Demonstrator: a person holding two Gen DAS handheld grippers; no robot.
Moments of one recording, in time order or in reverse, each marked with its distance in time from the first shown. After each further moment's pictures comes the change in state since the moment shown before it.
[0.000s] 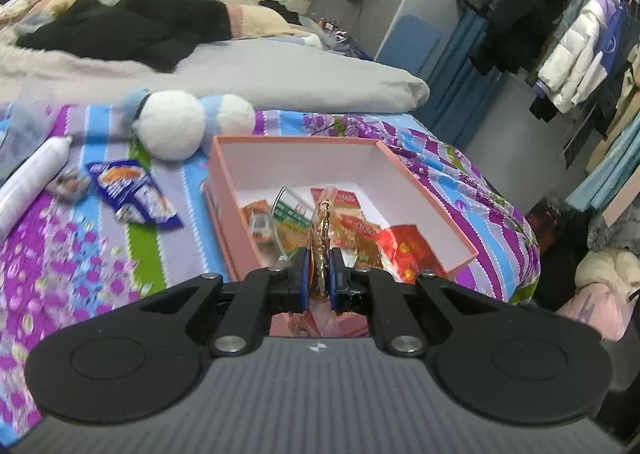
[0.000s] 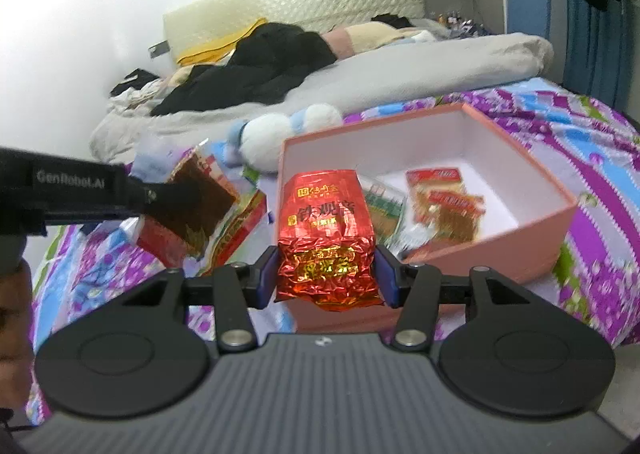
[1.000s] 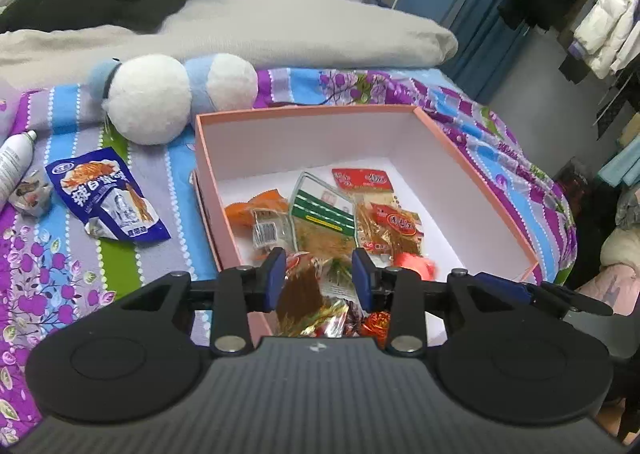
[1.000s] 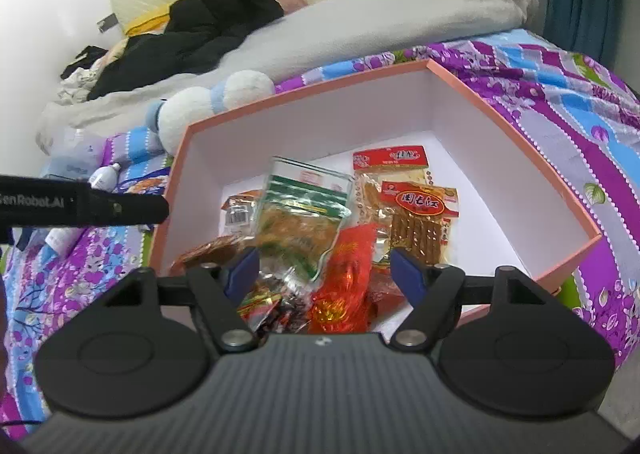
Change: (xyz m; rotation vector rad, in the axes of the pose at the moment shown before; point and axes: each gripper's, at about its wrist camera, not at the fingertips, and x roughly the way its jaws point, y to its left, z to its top) left arm 0.133 0.024 0.045 0.003 0.160 0.046; right arm 0.111 -0.070 0.034 0.054 0.152 -0.070
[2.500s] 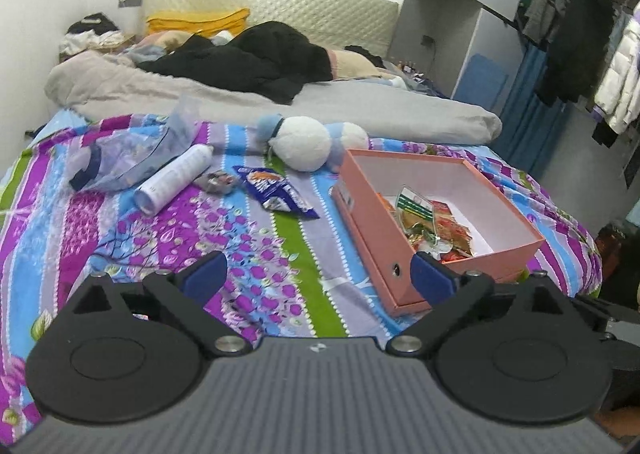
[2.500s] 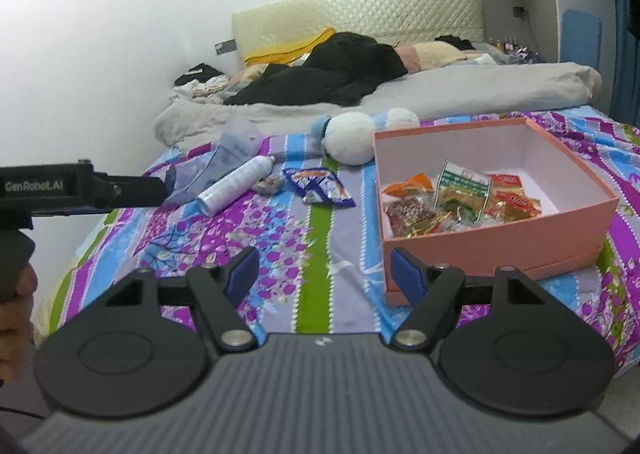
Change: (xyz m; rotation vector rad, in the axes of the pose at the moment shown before) left arm -0.267 0.059 -0.191 -0.066 -0.299 0.211; right arm -0.159 0.124 -0.123 -0.177 -0.188 0.211
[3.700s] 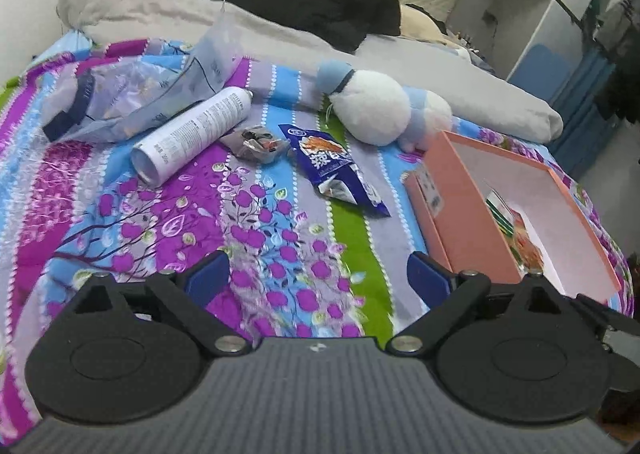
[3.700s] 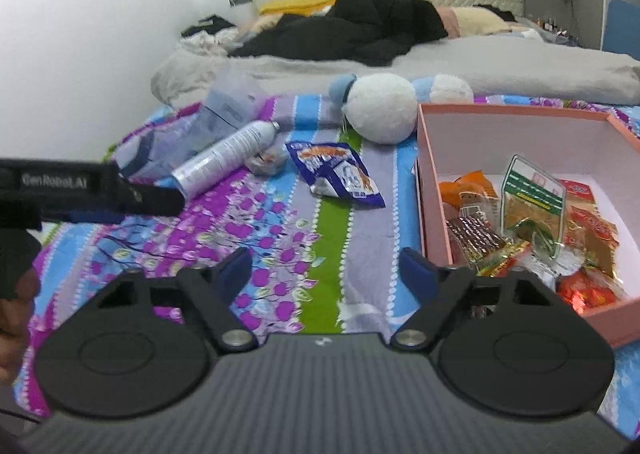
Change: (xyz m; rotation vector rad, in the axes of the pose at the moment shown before) left arm 0.196 0.092 0.040 -0.168 0.165 0.042; right arm 0.175 0.008 0.031 -0.077 0.128 0.031
